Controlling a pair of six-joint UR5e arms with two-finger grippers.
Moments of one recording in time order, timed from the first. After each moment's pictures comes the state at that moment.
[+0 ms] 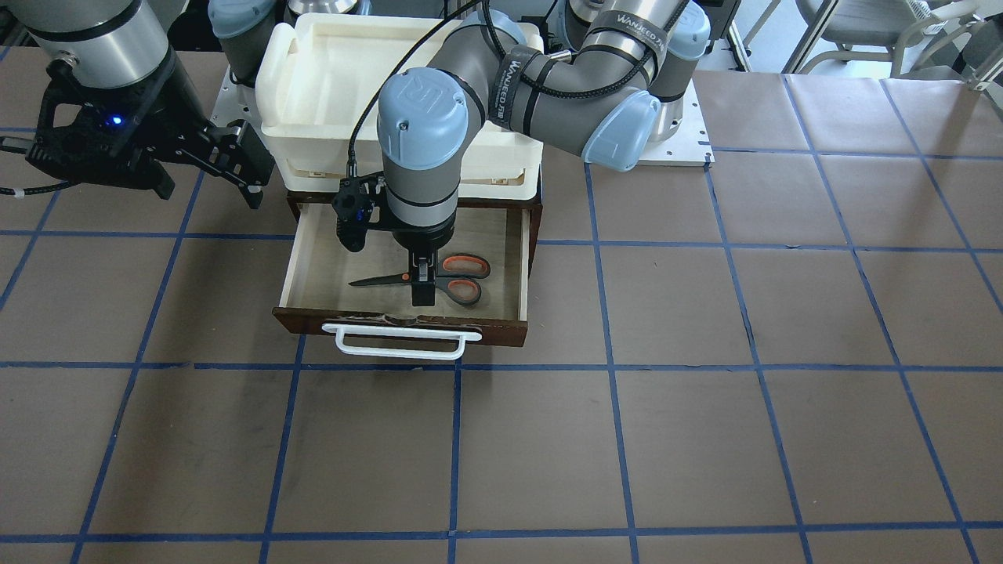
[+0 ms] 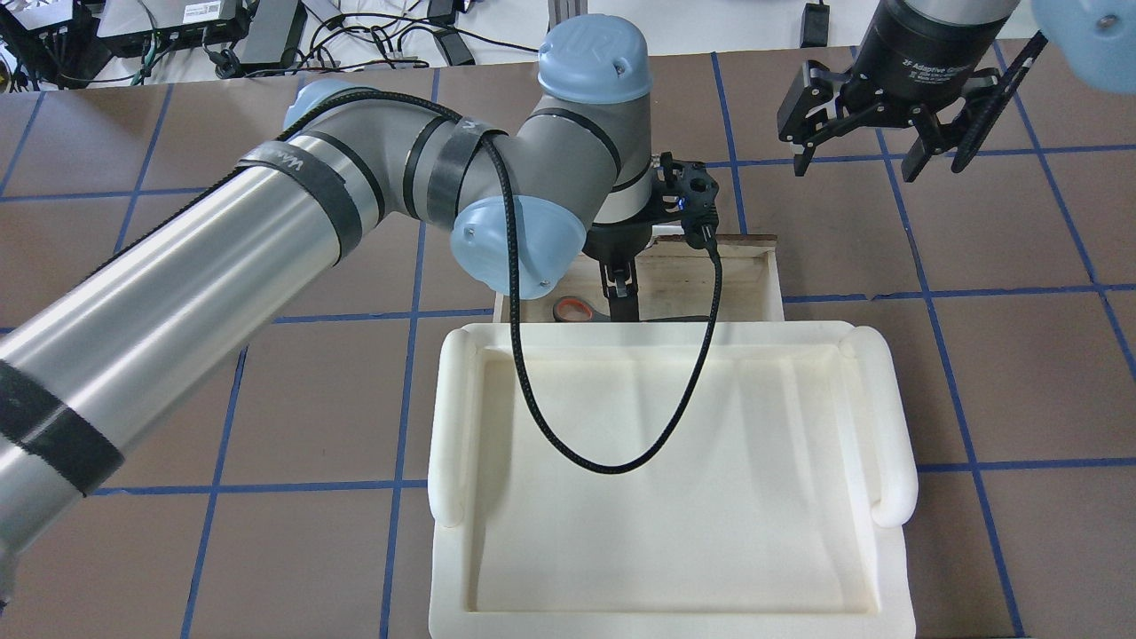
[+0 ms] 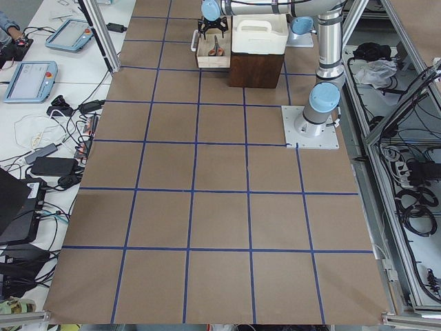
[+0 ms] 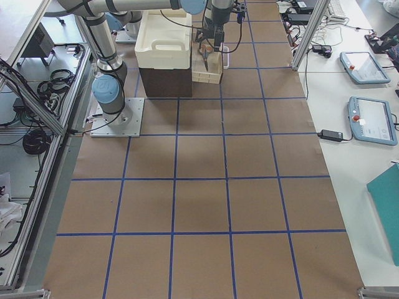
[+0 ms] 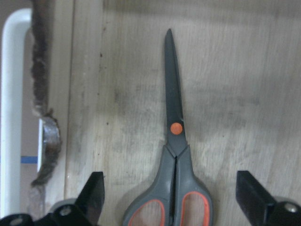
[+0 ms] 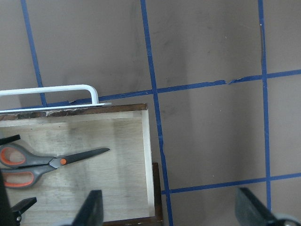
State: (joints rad) left arm -2.03 -1.93 -1.48 -1.32 1.46 1.01; right arm 1.56 -1.53 1.47 -1.49 -1.56 0.11
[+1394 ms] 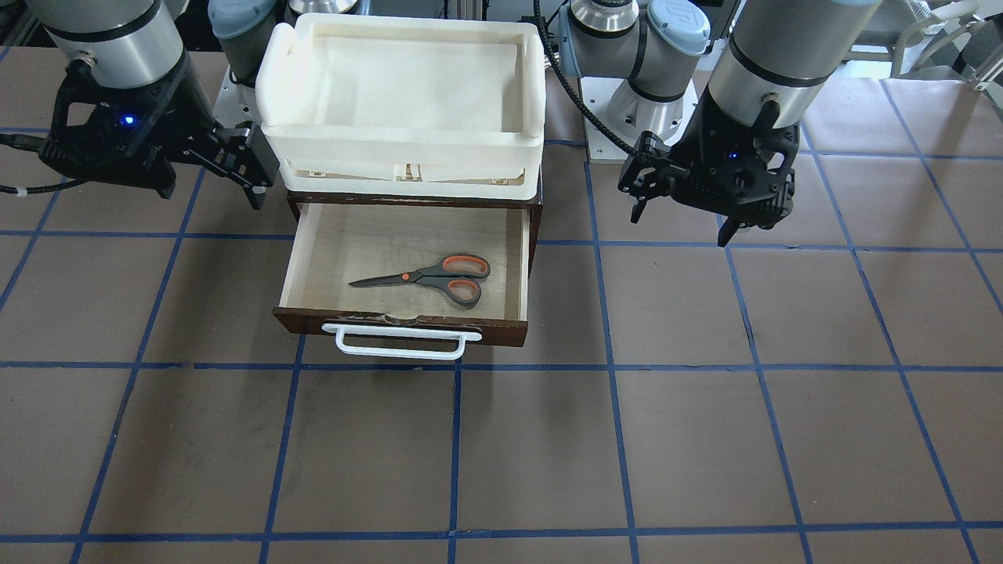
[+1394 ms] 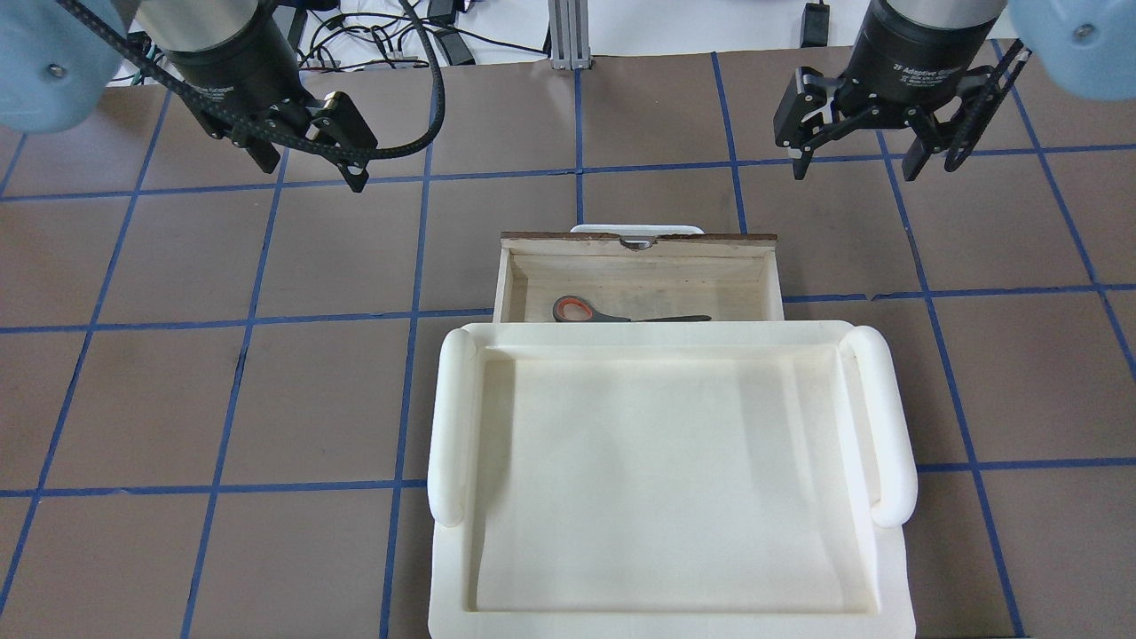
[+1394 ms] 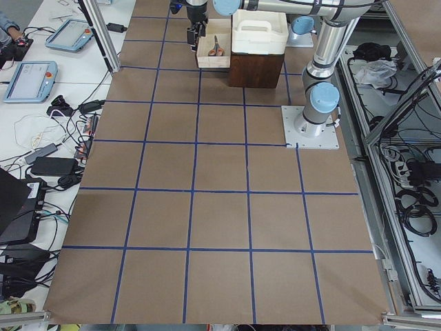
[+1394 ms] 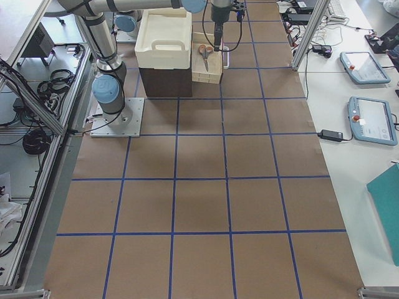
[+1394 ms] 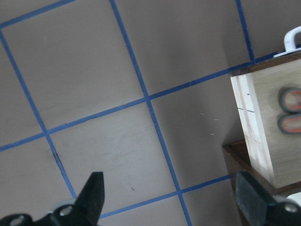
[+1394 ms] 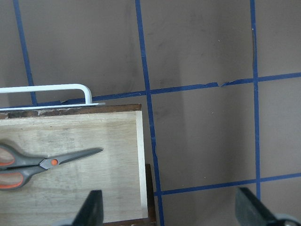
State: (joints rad) left arm -1.58 -1.65 -1.44 -1.62 1.57 0.23; right arm 1.58 -1.53 1.47 -1.49 -1.61 0.11
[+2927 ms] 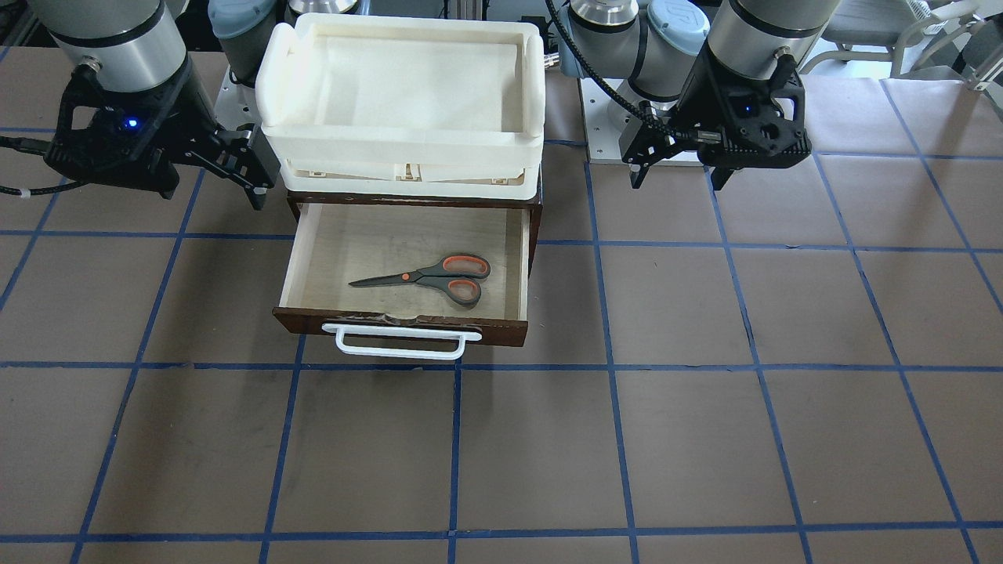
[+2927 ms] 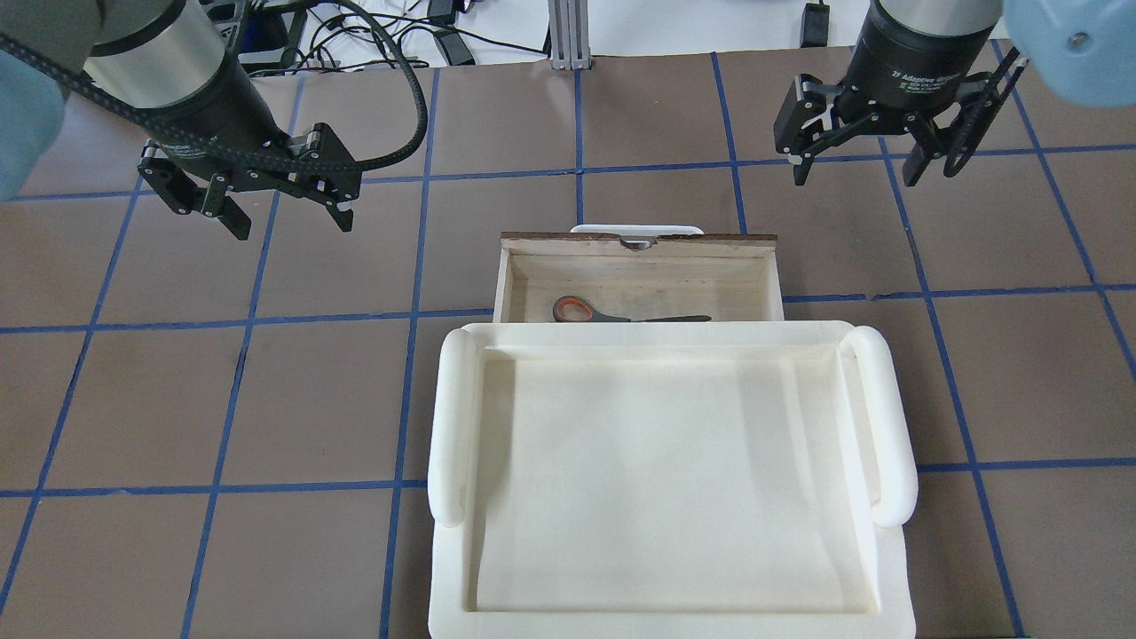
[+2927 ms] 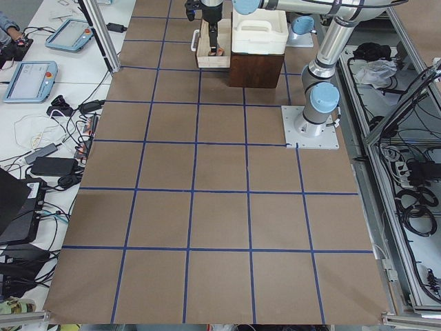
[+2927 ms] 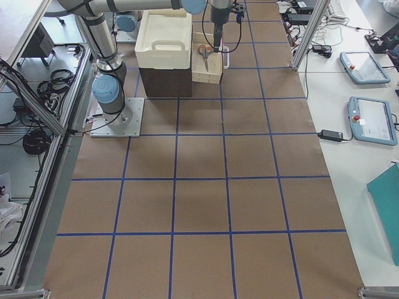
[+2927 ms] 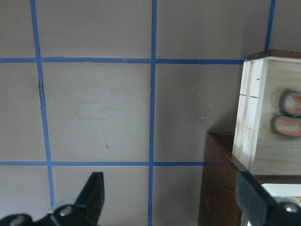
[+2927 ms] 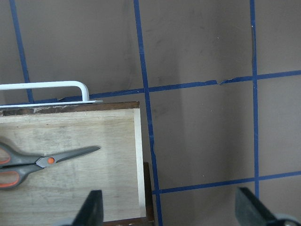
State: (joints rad) left arm -1.57 -1.55 -1.54 -1.66 1.55 -0.03; right arm 1.58 -1.53 1.48 -1.49 -1.61 0.11
